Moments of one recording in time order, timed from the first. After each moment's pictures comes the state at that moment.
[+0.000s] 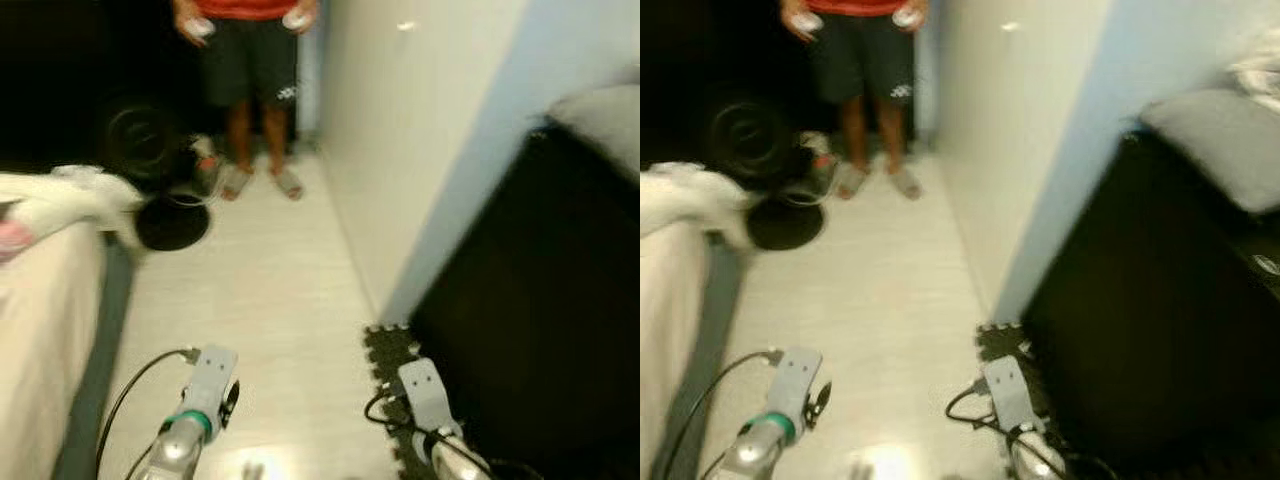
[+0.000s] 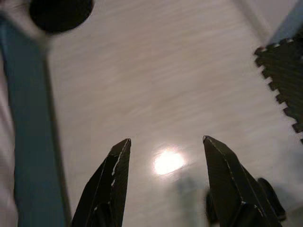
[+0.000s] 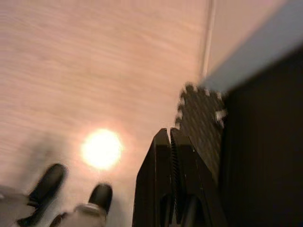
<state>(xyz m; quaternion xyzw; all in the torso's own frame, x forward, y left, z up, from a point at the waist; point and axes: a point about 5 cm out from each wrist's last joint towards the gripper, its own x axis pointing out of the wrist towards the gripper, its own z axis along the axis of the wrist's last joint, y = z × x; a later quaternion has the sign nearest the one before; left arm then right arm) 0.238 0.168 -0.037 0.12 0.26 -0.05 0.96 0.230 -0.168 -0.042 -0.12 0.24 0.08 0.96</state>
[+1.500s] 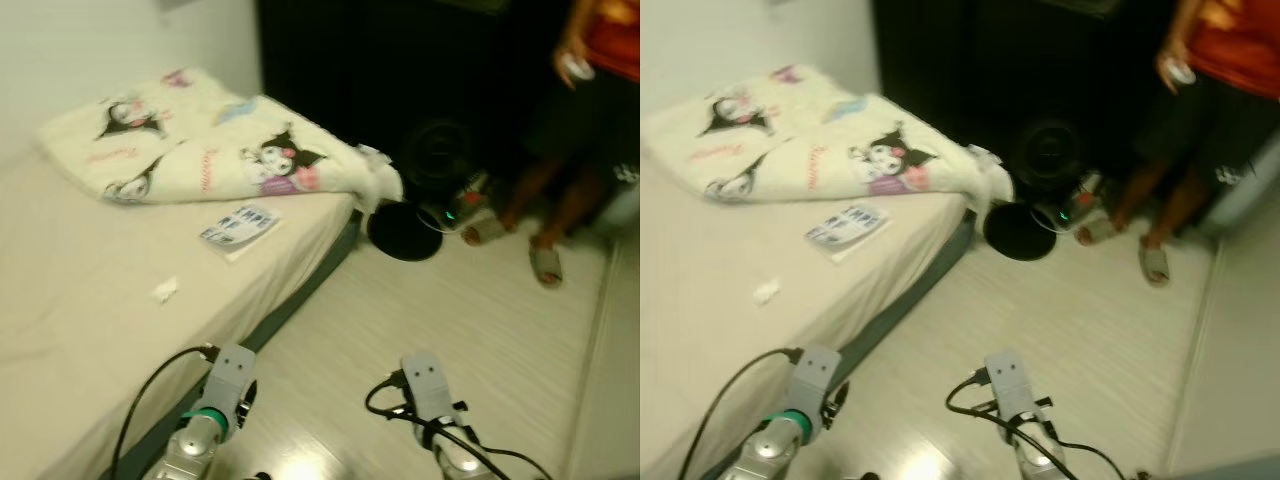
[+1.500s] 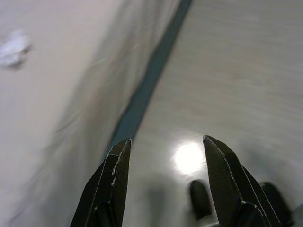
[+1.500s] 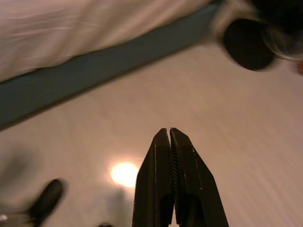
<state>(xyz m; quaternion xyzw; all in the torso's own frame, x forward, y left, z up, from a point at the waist) 0.245 0.161 -0.034 0.14 0.25 -0.07 0.96 0.243 -0.156 -0.030 -0.11 0.19 0.10 0.97</state>
